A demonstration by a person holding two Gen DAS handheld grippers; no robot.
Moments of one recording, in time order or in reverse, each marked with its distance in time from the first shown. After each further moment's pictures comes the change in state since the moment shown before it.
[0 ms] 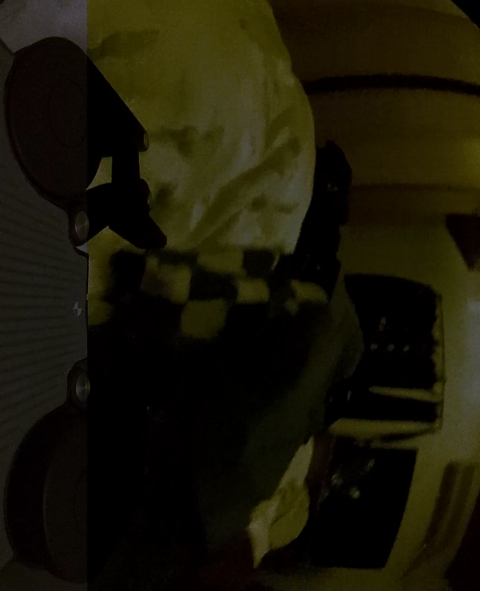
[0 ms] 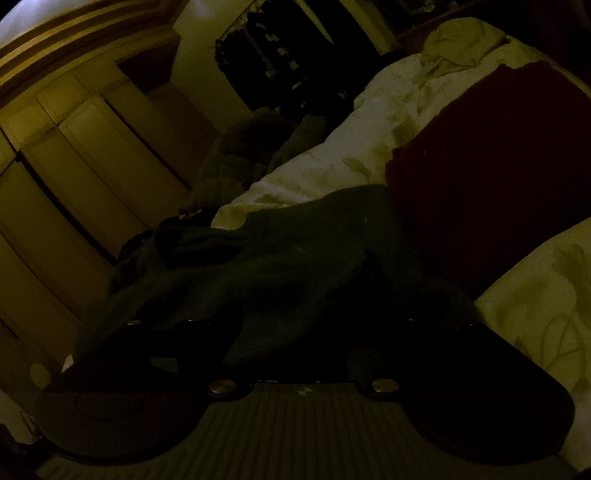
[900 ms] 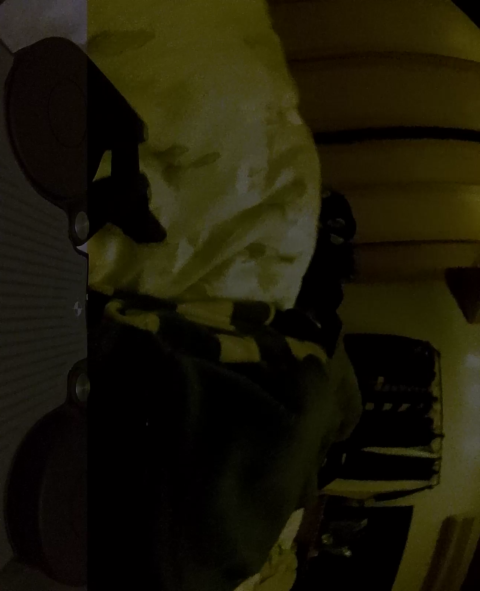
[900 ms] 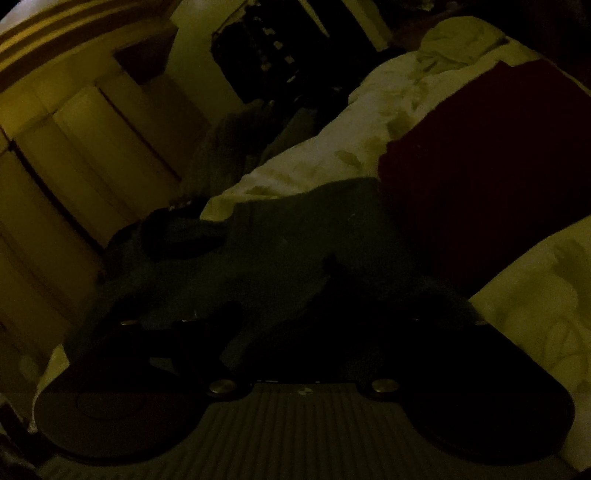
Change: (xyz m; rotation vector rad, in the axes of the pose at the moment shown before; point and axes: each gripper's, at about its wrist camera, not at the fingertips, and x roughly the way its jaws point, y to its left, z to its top) left arm 0.032 0.009 0.013 -0.065 -0.010 0.218; right arm 0.013 -0.001 -0.002 -0.028 0.015 -0.035
